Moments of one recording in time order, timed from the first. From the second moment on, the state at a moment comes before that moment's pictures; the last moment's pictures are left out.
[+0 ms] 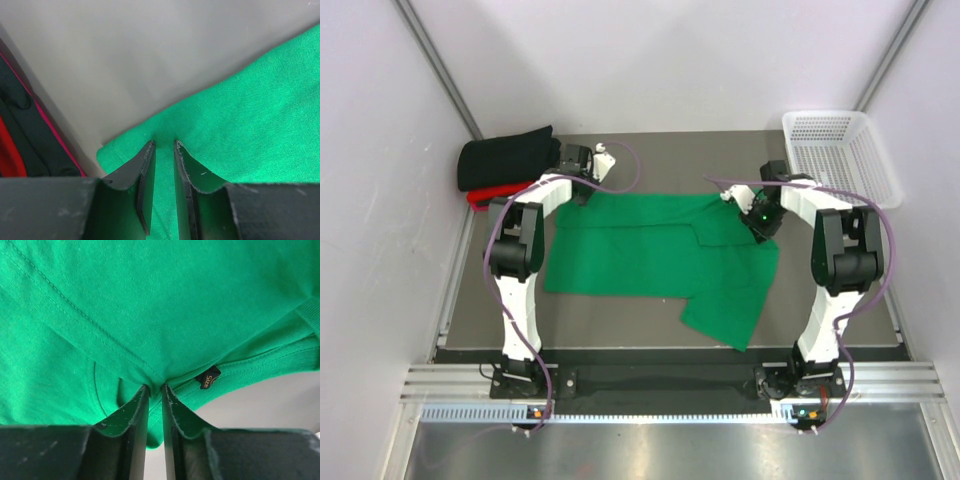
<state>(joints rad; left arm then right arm) -0.19 2.16 1.60 -0.32 -0.05 0.53 0.10 1.93 1.34 -0.76 -0.19 -0.82</state>
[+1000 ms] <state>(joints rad) -0.20 2.16 1.60 -0.32 -0.05 0.53 0.15 1.84 1.30 -0.72 -0.12 -0.80</state>
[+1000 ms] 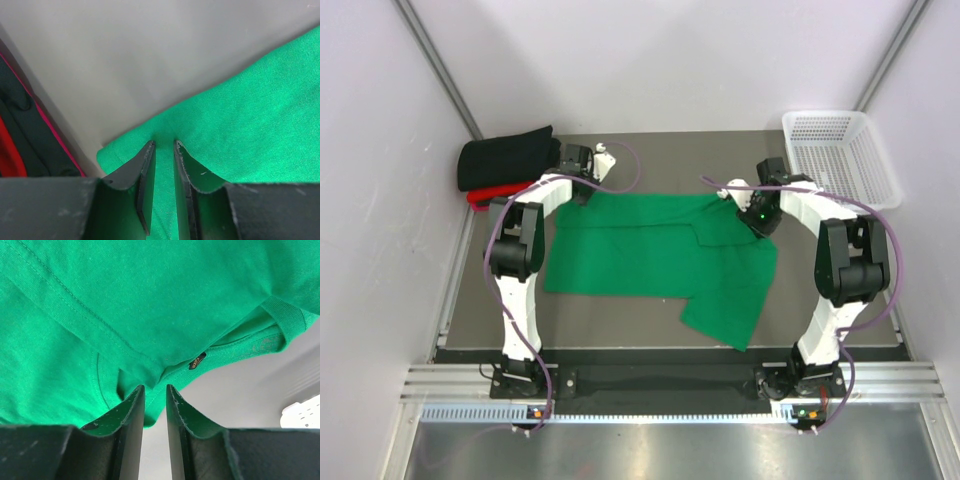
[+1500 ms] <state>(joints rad) -0.20 2.16 1.60 -0.32 -0.05 0.53 0.19 1.84 1.30 -0.72 -0.12 -0.80</state>
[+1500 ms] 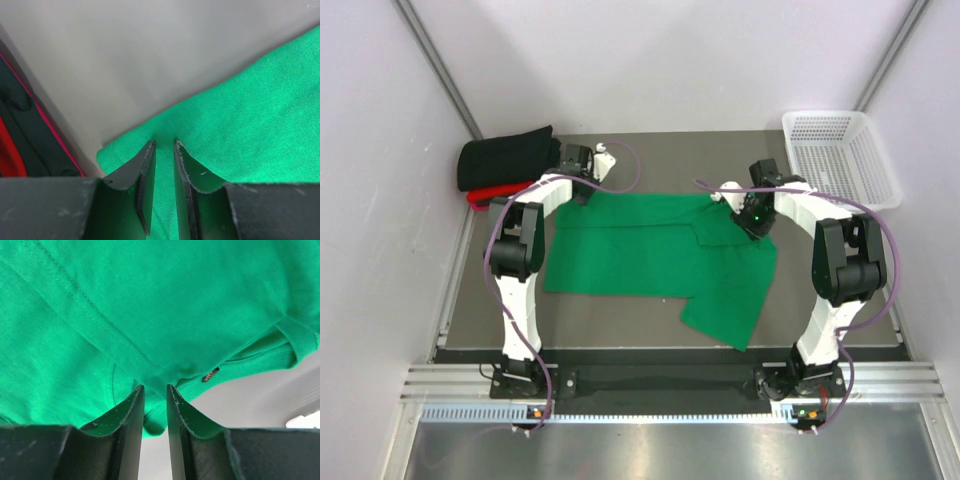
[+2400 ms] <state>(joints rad) -0.20 2.16 1.60 -0.32 -0.05 0.53 0.19 1.89 1.30 -0.72 -0.08 -0.81</state>
